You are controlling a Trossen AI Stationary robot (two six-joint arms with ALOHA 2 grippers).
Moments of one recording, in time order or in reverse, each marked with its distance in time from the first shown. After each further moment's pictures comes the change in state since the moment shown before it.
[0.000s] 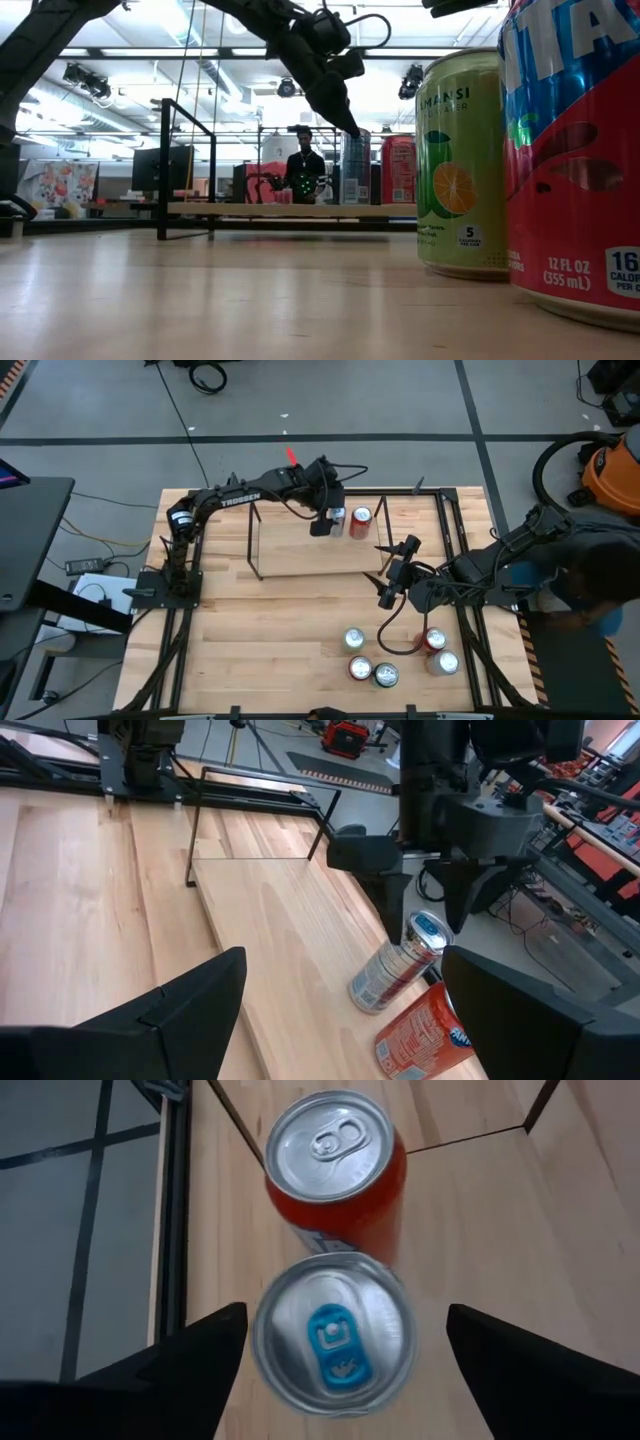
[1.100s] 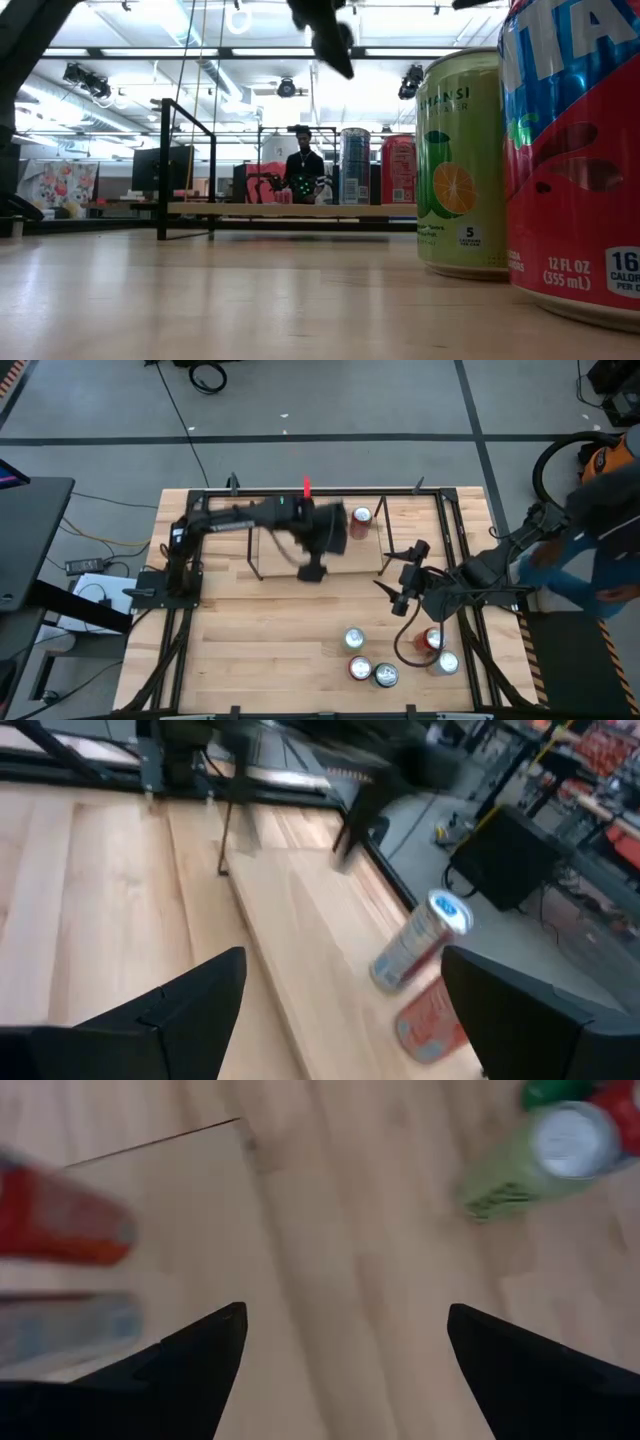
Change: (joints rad) left arm -0.345 -0.009 0.297 -0.550 -0.022 -0.241; right arm 0.098 -0.055 0.000 -0.153 0.002 0.147
